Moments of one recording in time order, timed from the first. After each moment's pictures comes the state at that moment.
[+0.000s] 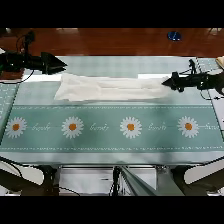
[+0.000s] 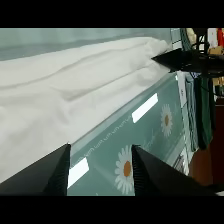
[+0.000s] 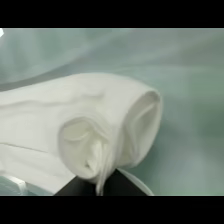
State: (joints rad) left arm 0.24 -1.78 1.61 0.46 -1.49 -1.03; right arm -0.32 -1.81 1.37 -0.61 1.14 1.16
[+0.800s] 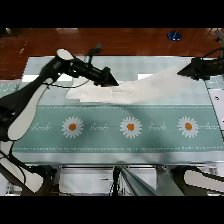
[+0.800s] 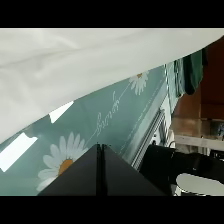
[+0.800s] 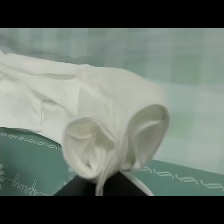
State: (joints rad) left arm -0.34 -1.85 1.61 0.46 -1.27 -1.23; right arm -0.32 -1.36 1.39 -0.85 1.36 1.27
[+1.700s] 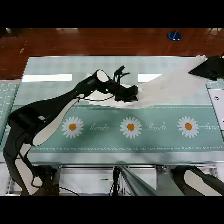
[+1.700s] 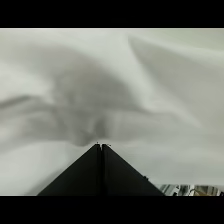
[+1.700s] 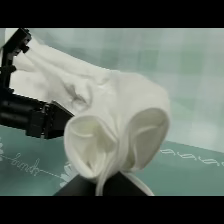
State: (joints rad) left arm -0.62 -1.95 1.61 0.58 -0.91 -1.52; right arm -0.31 -1.13 1.39 -0.89 1.47 1.28
